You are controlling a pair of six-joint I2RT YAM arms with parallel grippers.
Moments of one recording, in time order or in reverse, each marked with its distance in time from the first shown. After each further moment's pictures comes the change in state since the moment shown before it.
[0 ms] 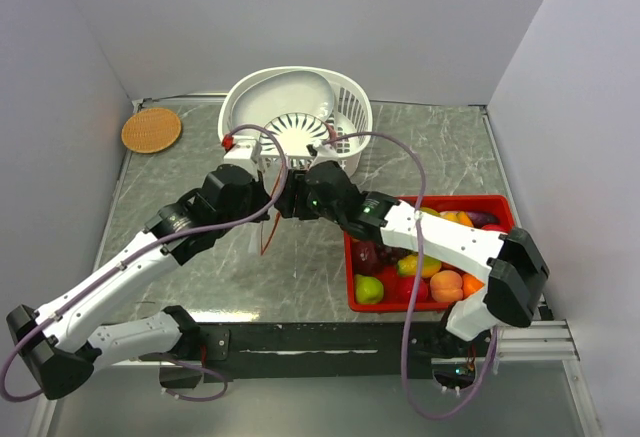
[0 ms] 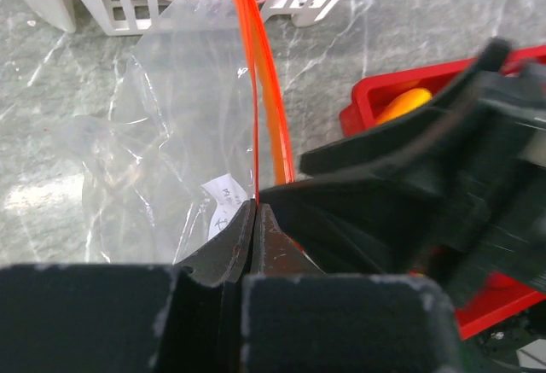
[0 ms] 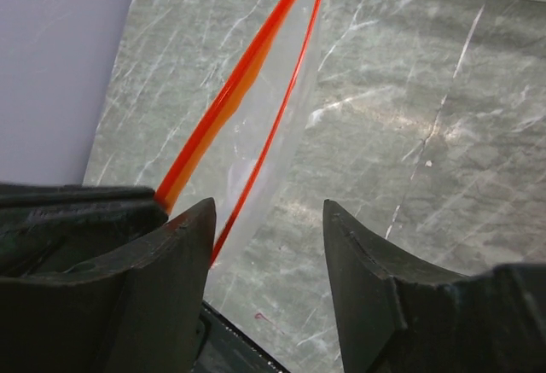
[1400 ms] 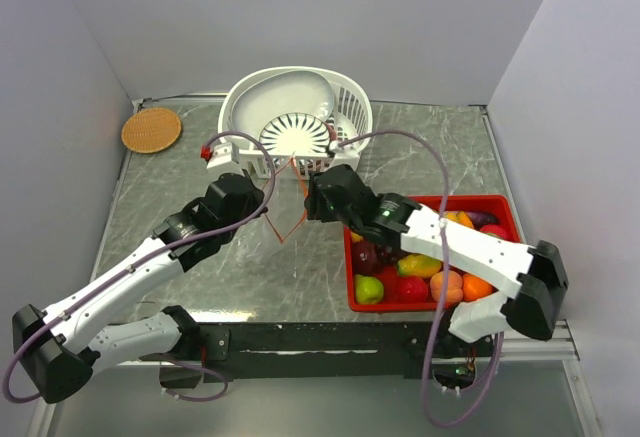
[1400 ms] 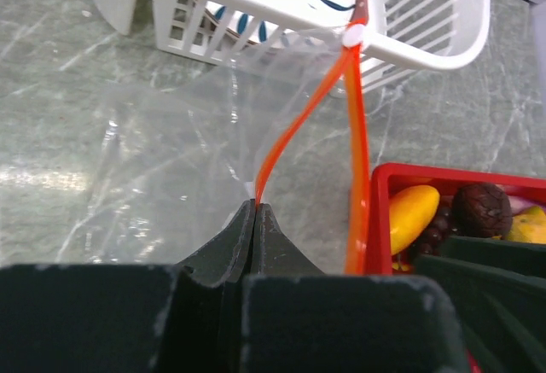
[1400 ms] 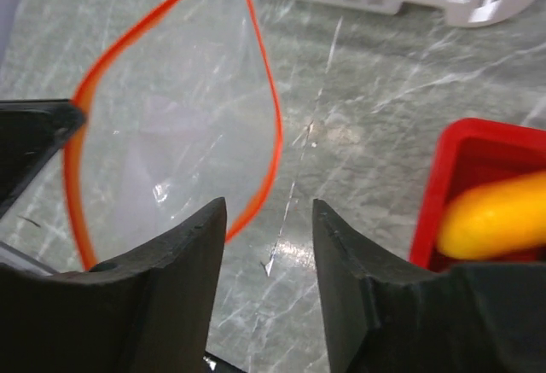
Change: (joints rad) left arm 0.015 -0.031 -0.146 0.164 -0.208 -0.232; right arm 0.011 -0.104 0.008 -0.227 0.207 -0.095
